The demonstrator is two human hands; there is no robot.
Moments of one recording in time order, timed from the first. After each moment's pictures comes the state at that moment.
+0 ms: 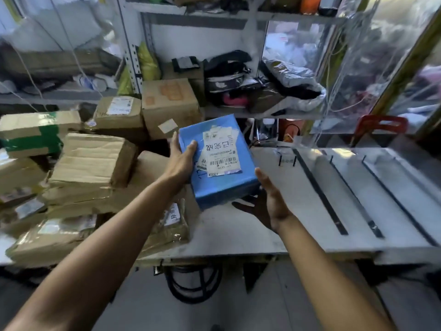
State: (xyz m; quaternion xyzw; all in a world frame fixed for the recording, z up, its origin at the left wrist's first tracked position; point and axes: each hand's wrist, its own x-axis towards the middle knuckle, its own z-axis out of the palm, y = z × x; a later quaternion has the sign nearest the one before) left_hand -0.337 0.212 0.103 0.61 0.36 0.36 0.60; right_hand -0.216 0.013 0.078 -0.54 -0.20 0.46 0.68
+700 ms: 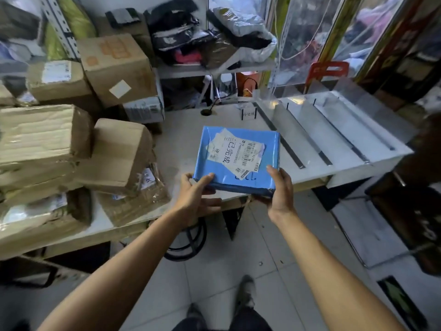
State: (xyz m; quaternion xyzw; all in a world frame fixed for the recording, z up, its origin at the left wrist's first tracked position) left_hand -0.392 0.049 0.026 0.50 0.38 0.07 0.77; right_hand -0.262 -0.115 0.007 -0.61 0.03 0.21 0.76
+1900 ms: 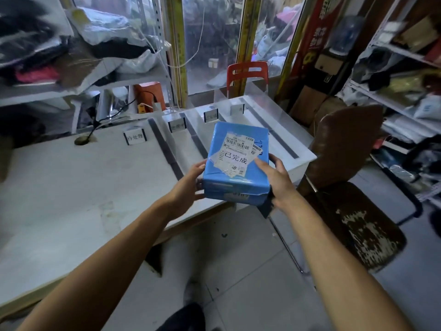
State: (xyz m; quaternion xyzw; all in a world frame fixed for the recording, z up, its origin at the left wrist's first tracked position) left_hand 0.014 -0.183 0.022 0.61 0.19 -0.02 0.77; right_hand 0.120 -0.386 0.040 -0.64 0.02 0.22 0.73
